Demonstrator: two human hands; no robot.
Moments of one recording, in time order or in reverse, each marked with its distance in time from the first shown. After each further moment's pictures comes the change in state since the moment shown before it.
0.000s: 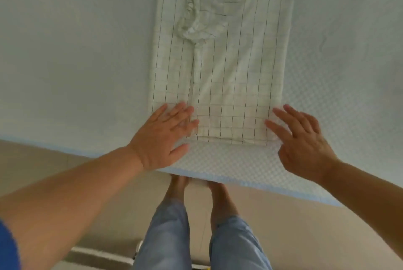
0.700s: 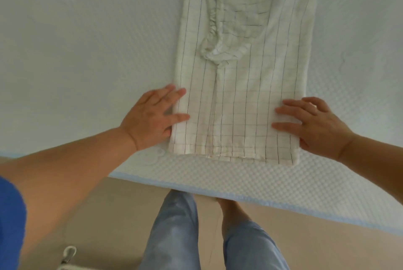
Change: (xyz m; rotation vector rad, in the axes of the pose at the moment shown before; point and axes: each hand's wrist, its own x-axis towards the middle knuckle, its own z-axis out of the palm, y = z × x) left_hand 0.006 -0.087 -0.035 0.175 0.184 0.044; right_hand 0.069 0.023 -0.028 -0.098 0.059 -0.337
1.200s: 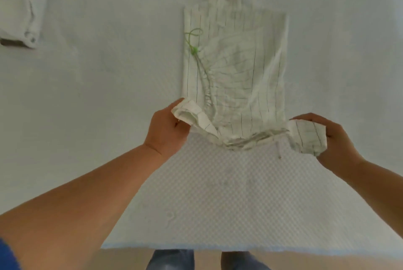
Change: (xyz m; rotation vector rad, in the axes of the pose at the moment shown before) left_hand 0.083 -0.037 -0.103 -0.958 0.379 -0.447; right_hand 0.066 -0.005 -0.129 1.138 0.407 0.811
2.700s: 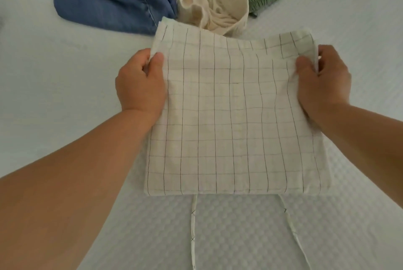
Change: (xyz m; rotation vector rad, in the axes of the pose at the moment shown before) left_hand 0.273 -0.022 0.033 0.182 0.629 0.004; right_hand 0.313 0.014 -0.025 -0.239 0.620 -0.071
